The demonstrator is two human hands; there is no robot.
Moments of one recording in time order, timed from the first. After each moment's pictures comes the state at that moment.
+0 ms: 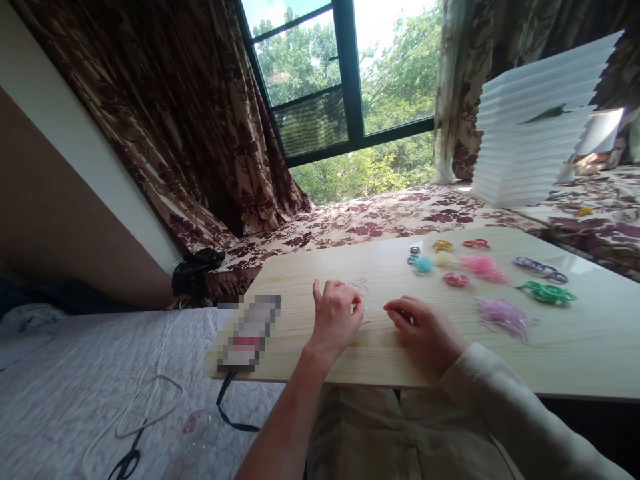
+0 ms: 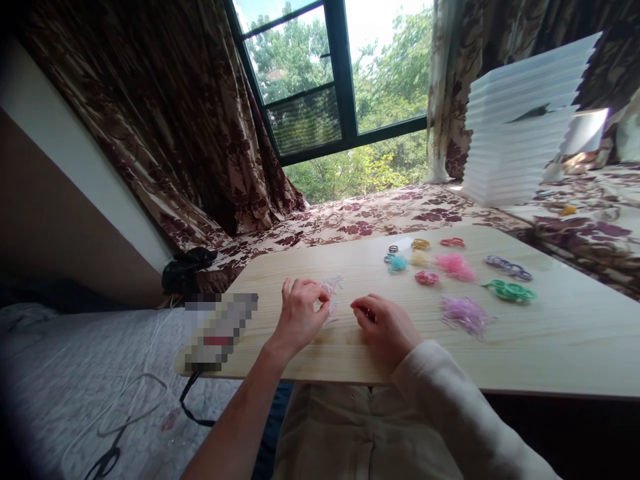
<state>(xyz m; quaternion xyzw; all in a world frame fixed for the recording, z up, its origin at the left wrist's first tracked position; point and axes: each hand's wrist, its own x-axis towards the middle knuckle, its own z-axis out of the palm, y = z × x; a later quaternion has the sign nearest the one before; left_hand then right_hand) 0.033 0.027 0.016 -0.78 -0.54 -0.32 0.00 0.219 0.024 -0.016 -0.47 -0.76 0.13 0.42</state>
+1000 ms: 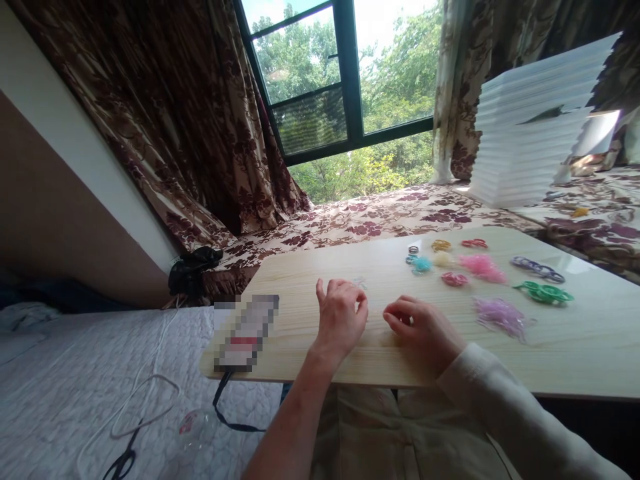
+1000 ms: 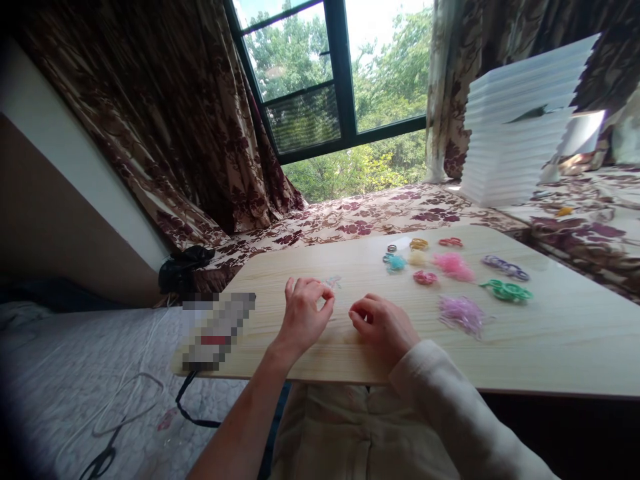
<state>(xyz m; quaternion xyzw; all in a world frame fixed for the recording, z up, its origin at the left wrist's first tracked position) 0.045 0.023 0.018 -0.77 -0.54 -0.35 0.00 0.219 0.019 -0.009 -0.49 -0.77 0.13 0.39</state>
